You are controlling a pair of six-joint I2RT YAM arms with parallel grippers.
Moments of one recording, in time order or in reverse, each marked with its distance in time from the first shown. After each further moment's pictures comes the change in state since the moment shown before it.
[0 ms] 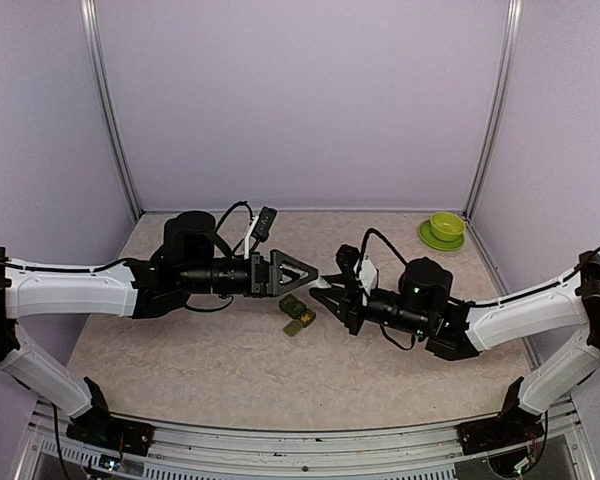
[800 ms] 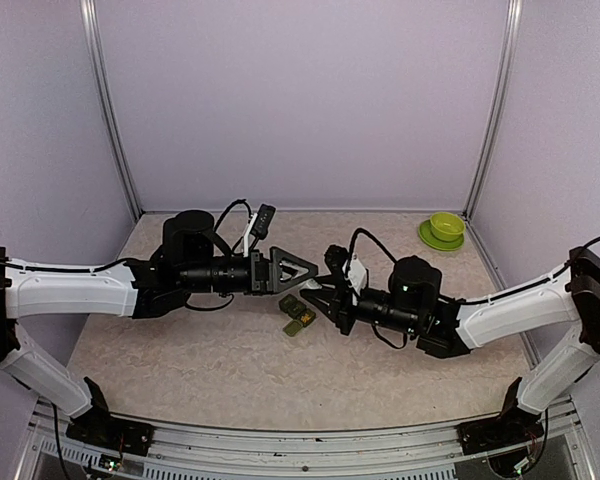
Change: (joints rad) left arm -0.002 0.000 0.000 0.024 -0.015 -0.009; right arm 0.012 0.060 0.052 -0.011 -0.007 0.003
